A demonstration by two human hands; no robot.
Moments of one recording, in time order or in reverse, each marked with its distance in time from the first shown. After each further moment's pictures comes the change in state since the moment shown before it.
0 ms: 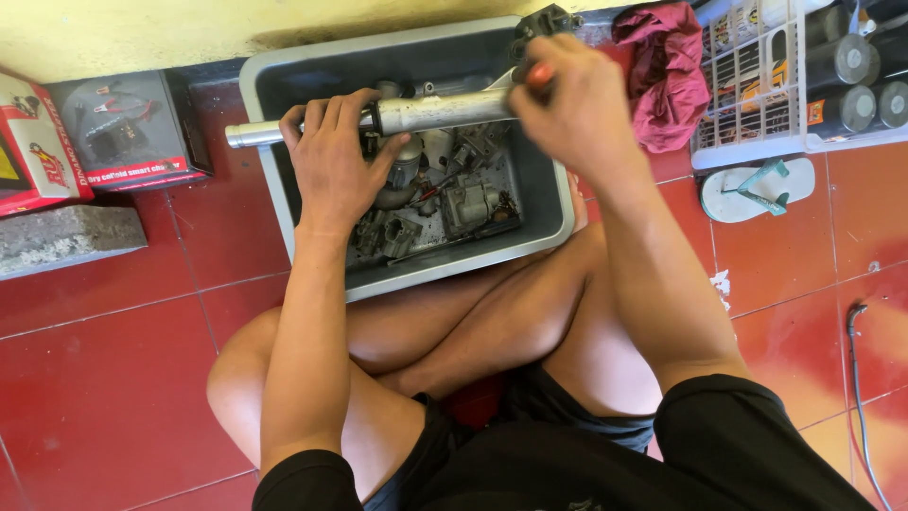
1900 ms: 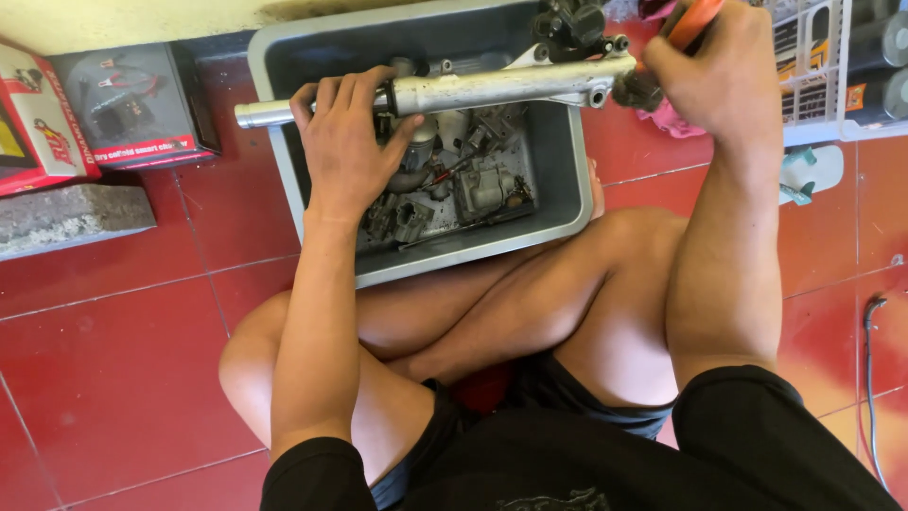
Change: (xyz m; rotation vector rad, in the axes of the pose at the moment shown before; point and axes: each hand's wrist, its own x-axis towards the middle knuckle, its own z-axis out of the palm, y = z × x) left_hand 0.001 -0.001 -0.004 -0.048 -0.024 0.007; right_hand -0.021 0.061 -0.059 0.025 -0.128 0.338
